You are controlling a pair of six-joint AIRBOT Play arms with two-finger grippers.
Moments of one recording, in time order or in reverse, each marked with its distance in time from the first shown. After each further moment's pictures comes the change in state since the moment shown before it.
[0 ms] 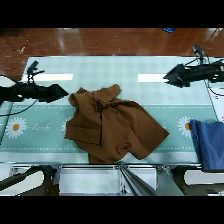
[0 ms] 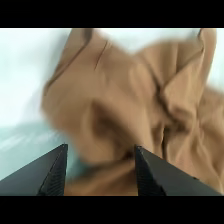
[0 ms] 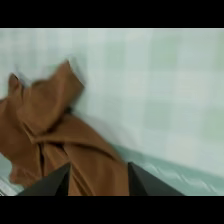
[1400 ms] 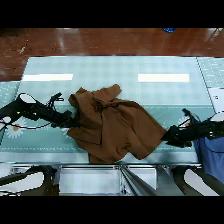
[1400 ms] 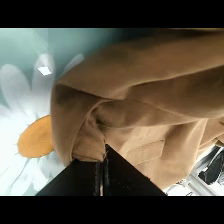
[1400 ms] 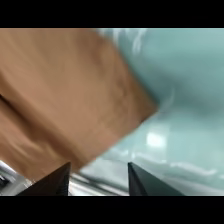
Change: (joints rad) left arm -0.111 -0.098 -0.249 -0.010 -0.146 -0.010; right arm -0.050 0.451 -0.872 -0.296 0.027 0.093
